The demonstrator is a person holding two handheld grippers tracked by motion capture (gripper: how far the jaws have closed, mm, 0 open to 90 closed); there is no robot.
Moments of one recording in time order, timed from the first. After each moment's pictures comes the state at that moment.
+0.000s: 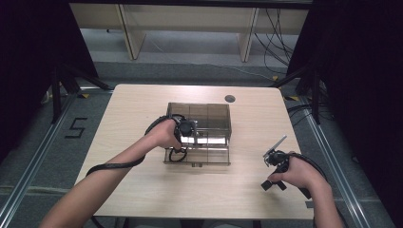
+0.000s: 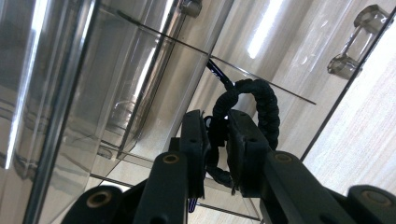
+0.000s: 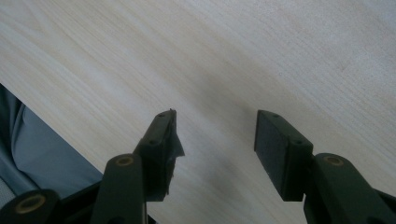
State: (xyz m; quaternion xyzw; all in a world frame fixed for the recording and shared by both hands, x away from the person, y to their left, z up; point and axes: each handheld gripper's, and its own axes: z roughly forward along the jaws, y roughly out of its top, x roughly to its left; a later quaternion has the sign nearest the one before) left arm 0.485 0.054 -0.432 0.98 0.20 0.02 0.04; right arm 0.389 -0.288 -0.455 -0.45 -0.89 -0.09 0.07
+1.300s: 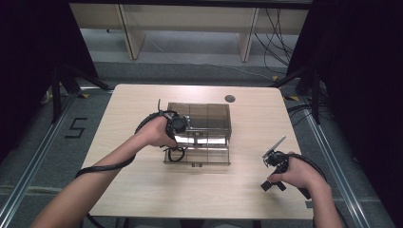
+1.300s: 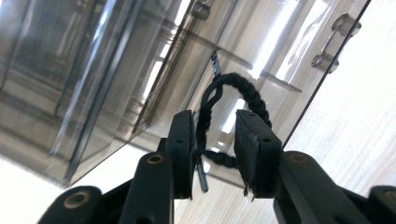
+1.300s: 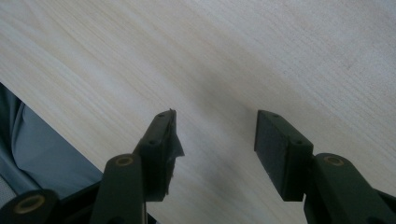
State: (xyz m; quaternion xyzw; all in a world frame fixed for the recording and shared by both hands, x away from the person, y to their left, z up) left arm 0.478 0.079 -0.406 0.97 0.21 0.04 0.08; right arm 0.389 -0.288 -0.457 -0.44 -0.89 -0.08 0.06
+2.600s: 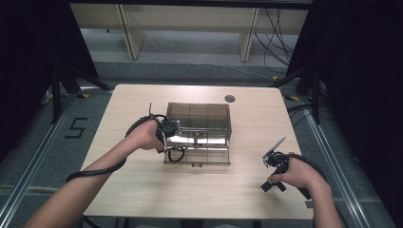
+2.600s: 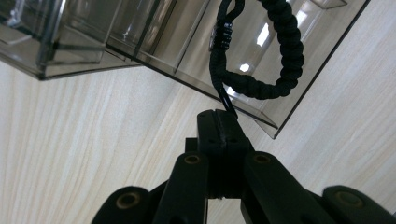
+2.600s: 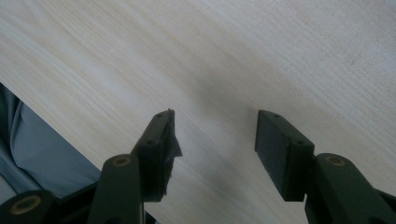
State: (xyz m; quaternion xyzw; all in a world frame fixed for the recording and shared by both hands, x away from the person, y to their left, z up) left arm 0.472 0.104 -0.423 0.97 0.23 0.02 0.02; right arm 0.389 -0.288 -0.459 -0.44 -0.89 -0.08 0.07
